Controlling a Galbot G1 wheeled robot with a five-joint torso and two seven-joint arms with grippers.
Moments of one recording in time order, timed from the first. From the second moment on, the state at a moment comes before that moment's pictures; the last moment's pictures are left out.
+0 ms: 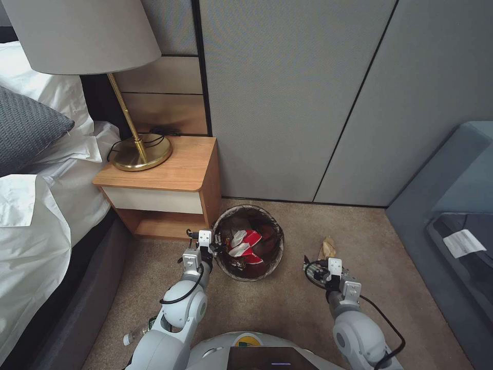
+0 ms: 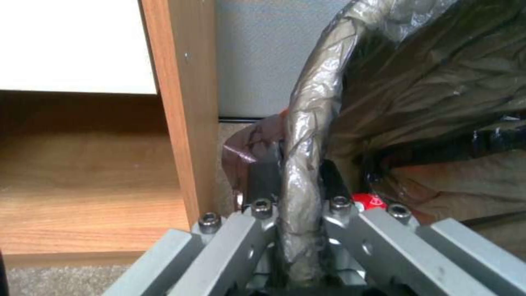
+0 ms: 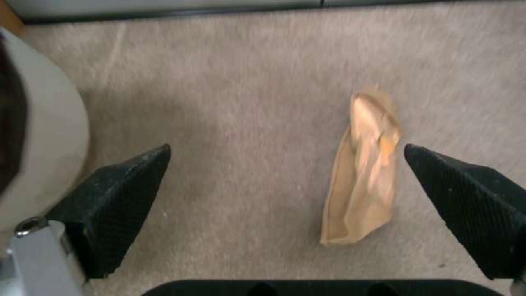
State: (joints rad) left arm 1.43 -1.42 -0.26 -1.97 -0.21 0.31 -0.16; right arm -1.60 1.24 0.45 1.93 0.45 -0.30 0.34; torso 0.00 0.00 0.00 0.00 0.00
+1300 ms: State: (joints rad) left arm 1.43 -1.42 -0.27 -1.96 -0.21 0.31 -0.16; right arm -1.33 1.24 0.44 1.45 0.43 -0.22 0.29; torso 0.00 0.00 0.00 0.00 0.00
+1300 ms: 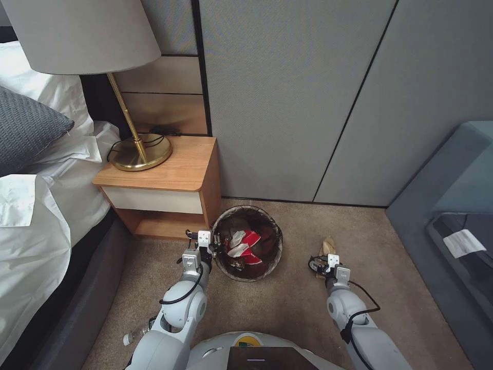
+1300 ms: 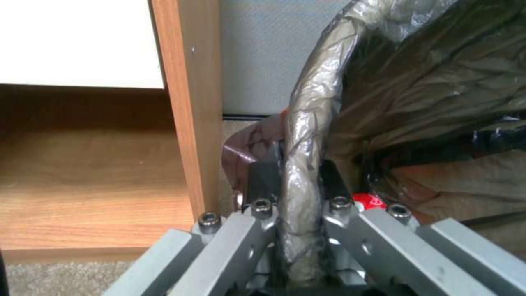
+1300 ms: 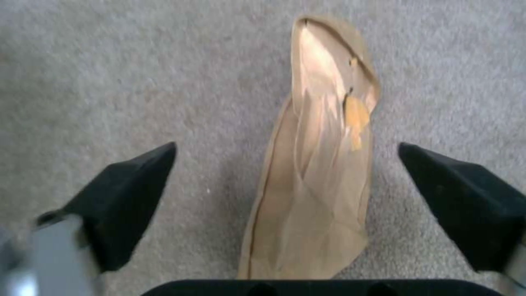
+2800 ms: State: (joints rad) left arm 1.43 -1.42 -0.26 -1.96 -0.21 0.31 -0.16; right arm -1.33 1.25 0.45 1.42 0.35 -0.09 0.27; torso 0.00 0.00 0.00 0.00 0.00
